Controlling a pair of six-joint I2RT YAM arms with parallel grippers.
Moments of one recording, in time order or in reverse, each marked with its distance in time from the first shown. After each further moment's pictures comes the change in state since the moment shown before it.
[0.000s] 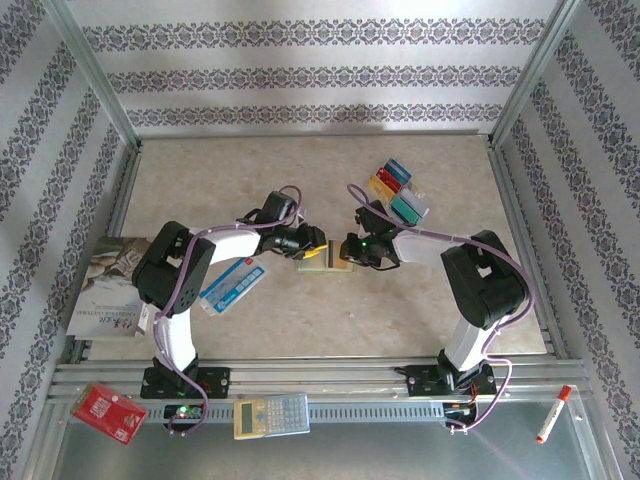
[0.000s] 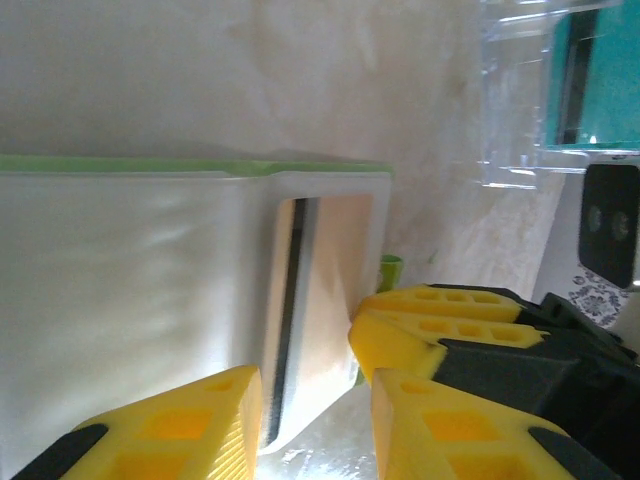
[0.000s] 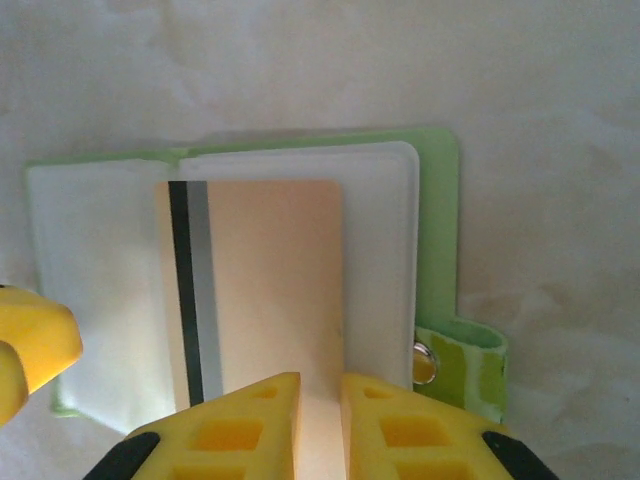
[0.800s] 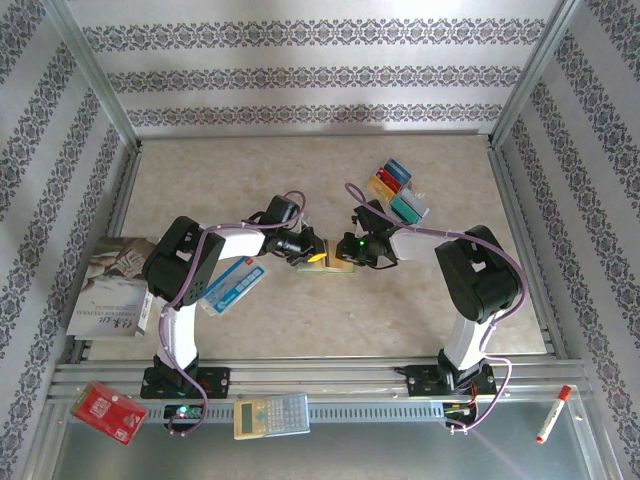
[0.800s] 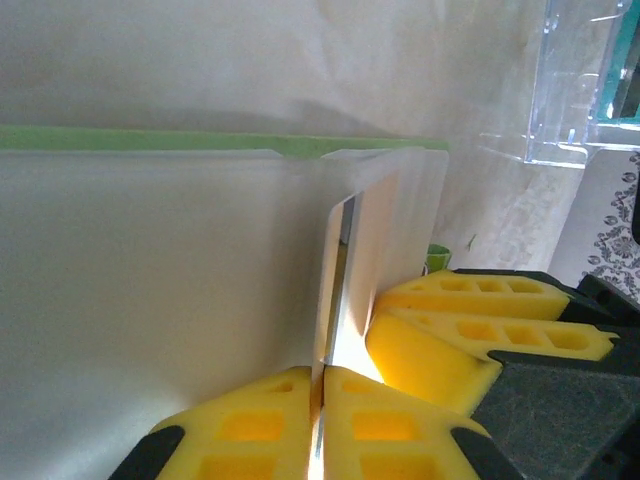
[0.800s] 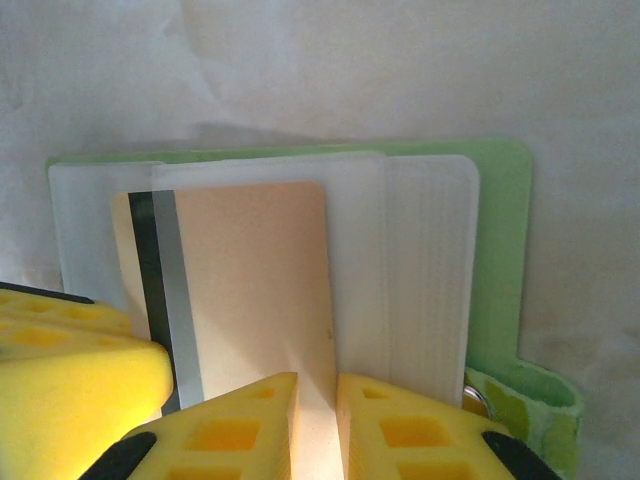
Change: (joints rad) left arm 0.002 0.071 0.020 0.001 0.068 0.014; right arm -0.007 0.045 0.019 0.031 -0.064 0.003
